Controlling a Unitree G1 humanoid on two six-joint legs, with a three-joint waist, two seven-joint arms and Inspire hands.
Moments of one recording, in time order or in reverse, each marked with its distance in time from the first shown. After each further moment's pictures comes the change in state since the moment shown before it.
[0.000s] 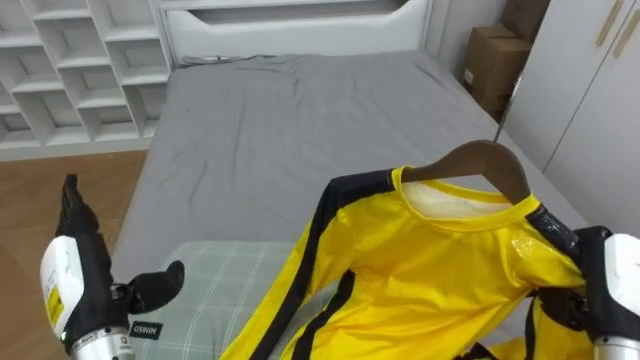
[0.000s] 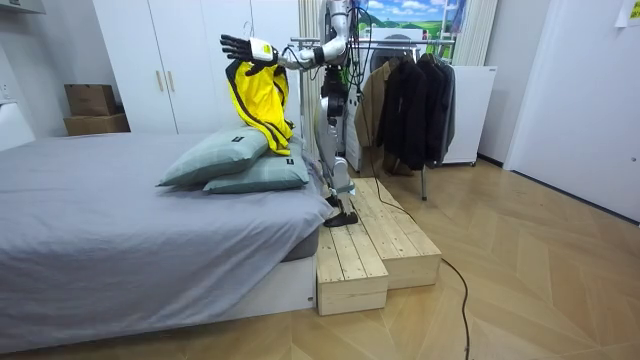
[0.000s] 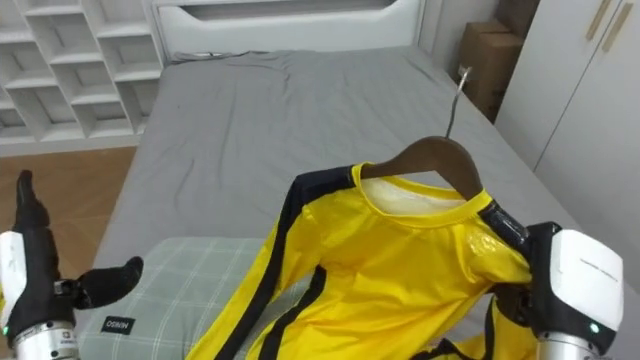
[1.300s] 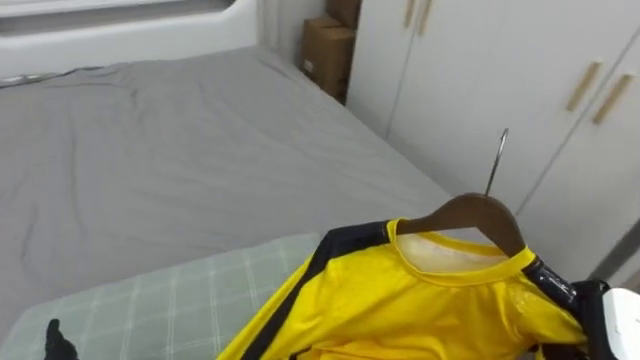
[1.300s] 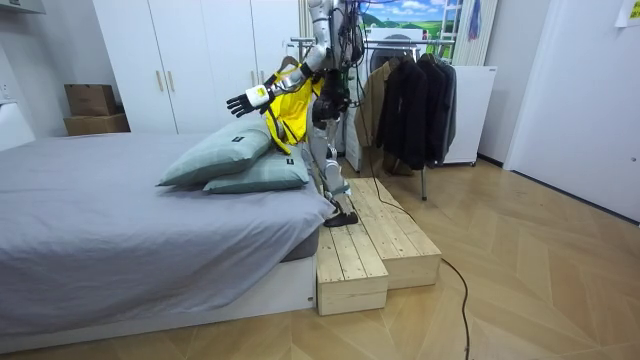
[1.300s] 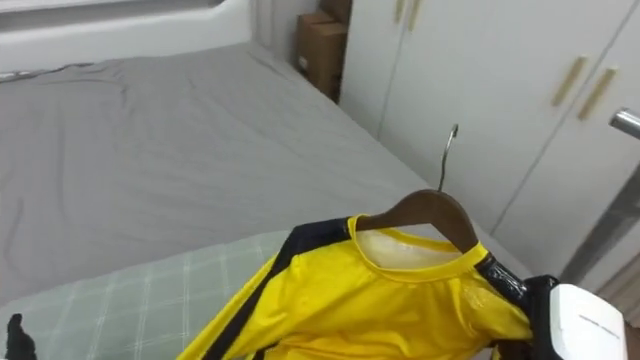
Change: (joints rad) left arm 0.127 -0.012 0.059 0.294 -0.195 -0.013 -0.073; right arm 0.151 0.016 0.007 0.099 0.017 -0.051 -0.023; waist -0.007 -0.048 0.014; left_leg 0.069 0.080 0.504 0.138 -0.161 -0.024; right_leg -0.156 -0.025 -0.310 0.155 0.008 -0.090
